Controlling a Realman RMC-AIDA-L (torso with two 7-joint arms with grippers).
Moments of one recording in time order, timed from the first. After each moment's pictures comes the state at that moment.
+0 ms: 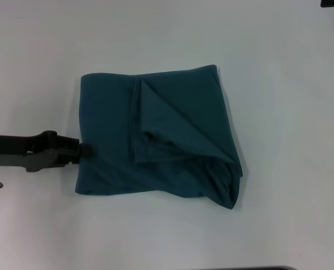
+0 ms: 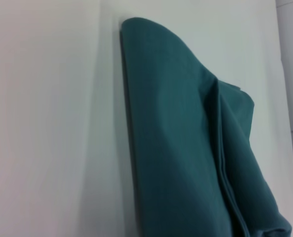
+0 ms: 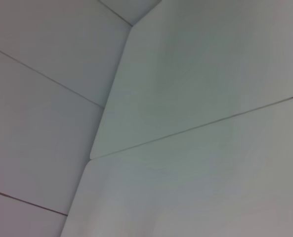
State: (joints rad) left arm -0.43 -2.04 -2.35 -0.76 -0.94 1.62 -2.54; right arm 0.65 1.84 -0.53 -0.86 -2.15 -1.68 2.59
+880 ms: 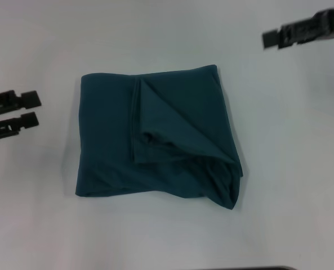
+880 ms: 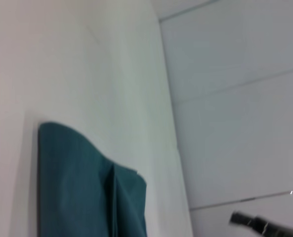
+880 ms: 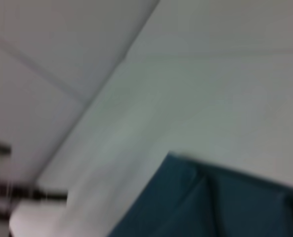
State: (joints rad) left arm -0.36 -2.02 -2.77 -0.81 -1.02 1.89 -2.41; right arm 0.69 1.89 -0.73 -0.89 -2.16 -1.79 2.36
